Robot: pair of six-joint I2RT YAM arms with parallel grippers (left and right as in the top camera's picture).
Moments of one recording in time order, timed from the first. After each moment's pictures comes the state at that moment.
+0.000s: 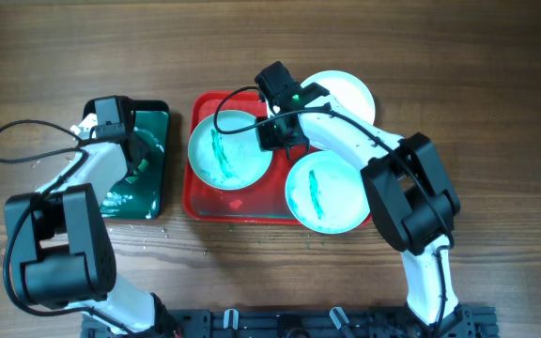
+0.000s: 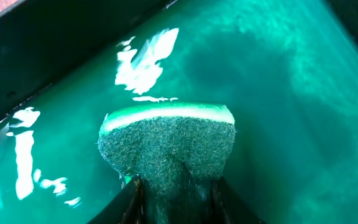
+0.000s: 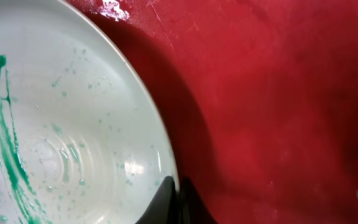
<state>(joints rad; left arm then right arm) 0.14 1.78 0.91 -0.31 -0.30 -0.72 0.59 2.19 1.60 -0.70 -0.16 0.39</state>
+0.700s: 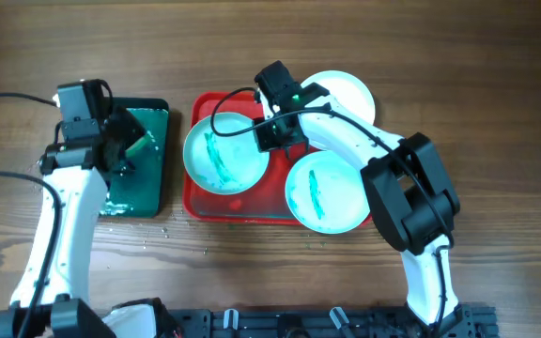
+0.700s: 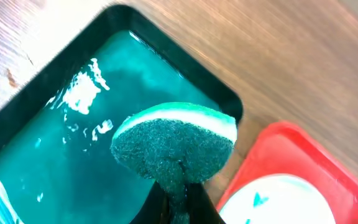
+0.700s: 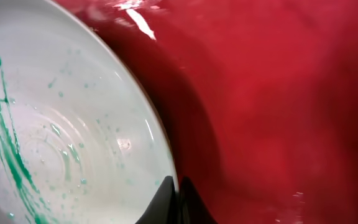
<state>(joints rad) 0.13 1.40 1.01 -0.55 -0.05 -0.51 0.59 2.19 1.60 -0.68 -0.23 0.32</state>
